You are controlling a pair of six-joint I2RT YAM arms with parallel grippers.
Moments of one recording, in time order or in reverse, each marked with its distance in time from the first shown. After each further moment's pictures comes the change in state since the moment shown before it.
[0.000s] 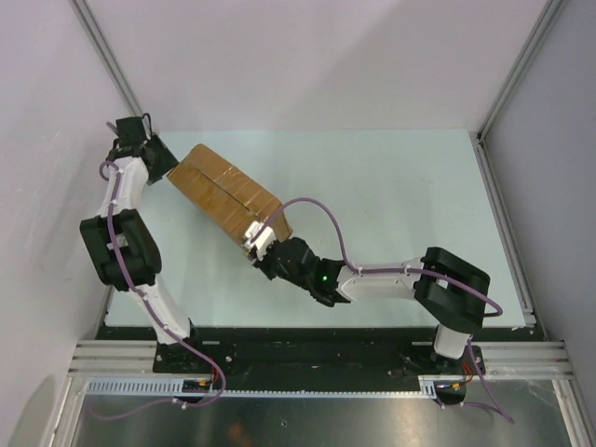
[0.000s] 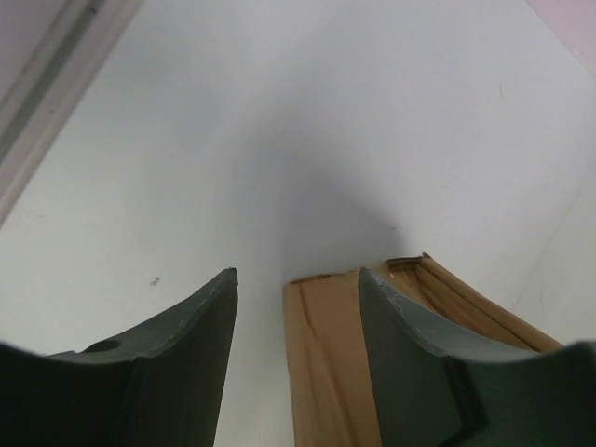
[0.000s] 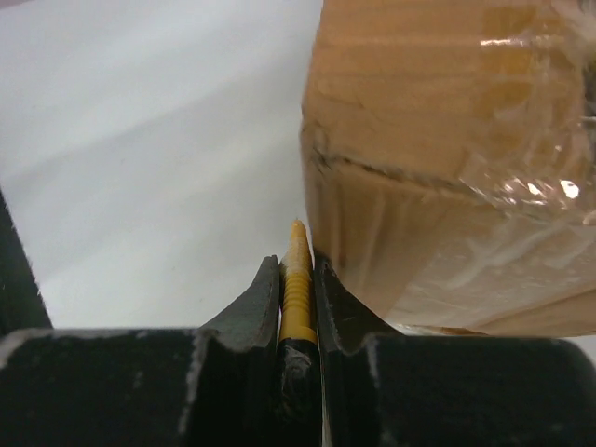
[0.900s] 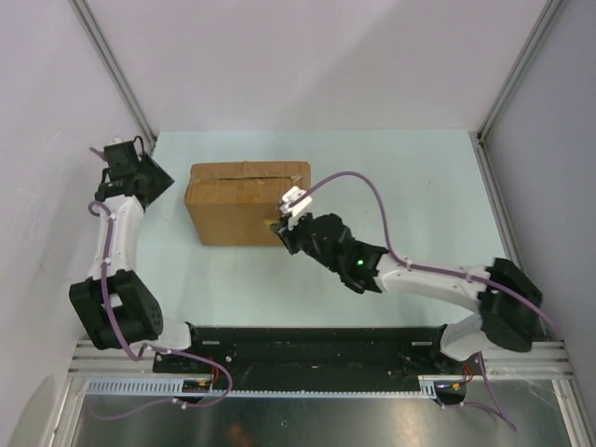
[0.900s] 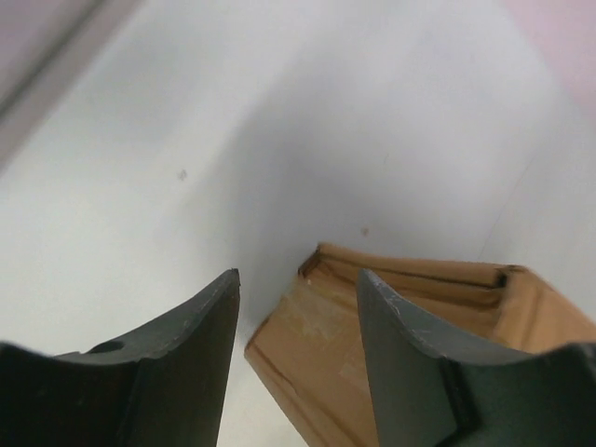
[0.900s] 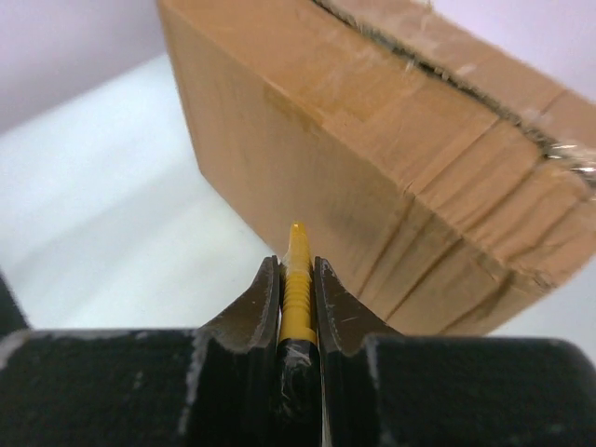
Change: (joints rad) left arm 0.017 -0.410 -0.394 0.019 0.035 -0.092; right arm -0.111 -0.232 -0.020 -0.103 0.079 0.084
